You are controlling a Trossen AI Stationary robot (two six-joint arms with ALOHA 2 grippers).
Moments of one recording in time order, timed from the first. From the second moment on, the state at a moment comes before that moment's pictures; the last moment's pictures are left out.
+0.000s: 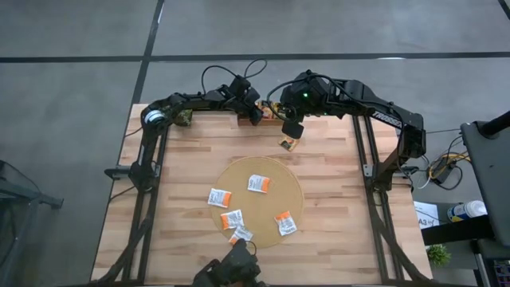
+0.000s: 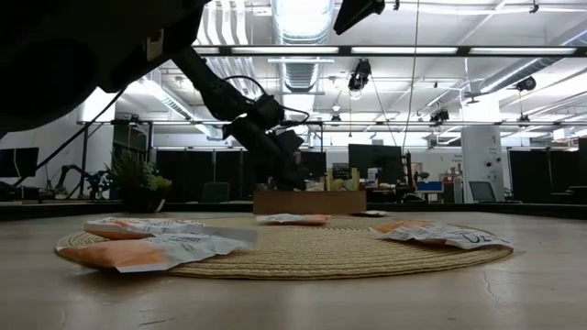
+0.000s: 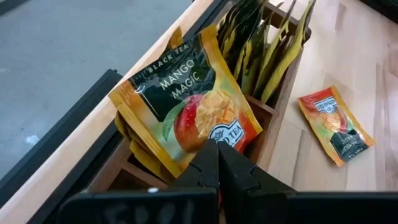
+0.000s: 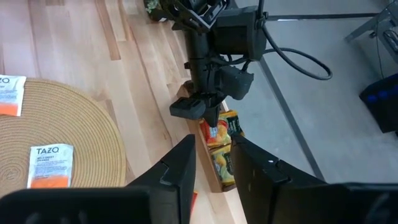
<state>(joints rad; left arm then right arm) 0.71 2.10 1.48 -0.11 0.36 -0.01 -0.25 1.64 1.97 -1.12 0.29 -0.11</state>
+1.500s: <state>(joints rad) 0.66 2.15 1.49 -0.08 0.37 -0.06 -0.25 1.64 1.97 -1.12 0.32 -0.11</state>
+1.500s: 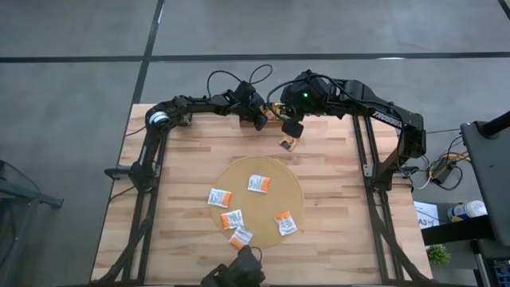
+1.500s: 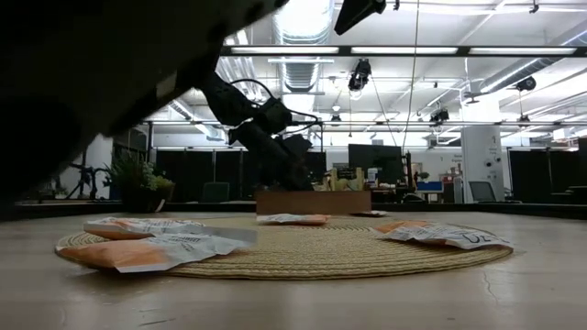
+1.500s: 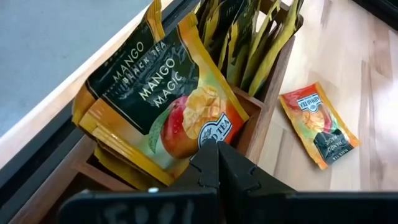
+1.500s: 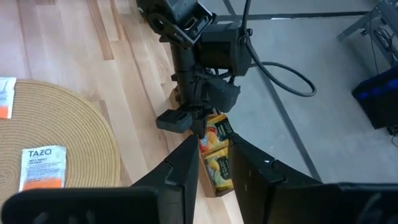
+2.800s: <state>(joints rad) 0.60 1.83 1.54 -0.36 0.40 -0.02 -0.26 1.64 1.86 -1.23 0.32 0.11</state>
